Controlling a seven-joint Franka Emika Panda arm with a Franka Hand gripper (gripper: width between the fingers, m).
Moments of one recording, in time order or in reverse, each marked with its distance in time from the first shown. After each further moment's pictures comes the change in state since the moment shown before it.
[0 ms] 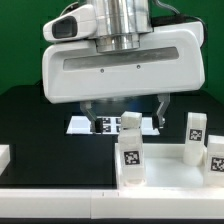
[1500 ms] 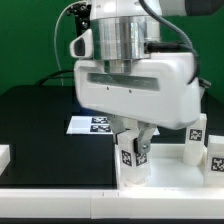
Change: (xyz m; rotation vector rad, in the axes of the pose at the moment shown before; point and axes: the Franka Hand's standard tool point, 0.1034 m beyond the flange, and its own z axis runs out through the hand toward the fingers) arm -0.003 -0.003 0.027 -0.072 0.005 1.018
